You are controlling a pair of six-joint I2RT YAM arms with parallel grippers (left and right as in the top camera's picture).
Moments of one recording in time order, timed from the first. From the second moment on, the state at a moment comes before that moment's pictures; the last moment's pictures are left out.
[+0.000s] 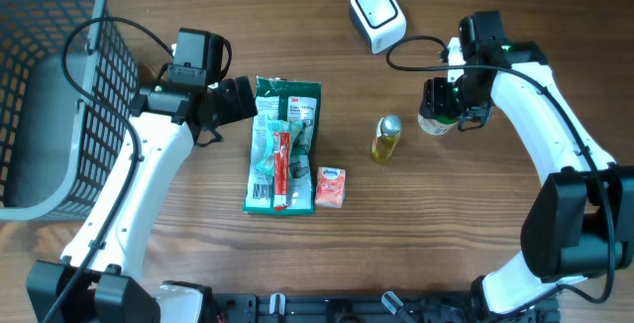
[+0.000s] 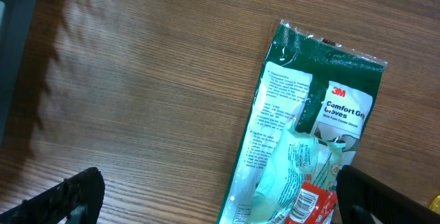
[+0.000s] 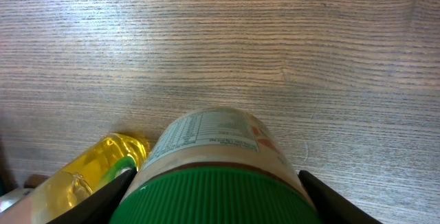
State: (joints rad) left arm -0.19 1.49 1.24 -0.90 -0.13 -0.42; right arm 0.09 1.78 1.36 -0.98 -0.11 0.12
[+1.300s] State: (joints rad) left arm -0.19 1.49 1.24 -0.90 -0.13 -0.42; right arm 0.09 2.09 1.85 -0.55 -0.37 -0.01
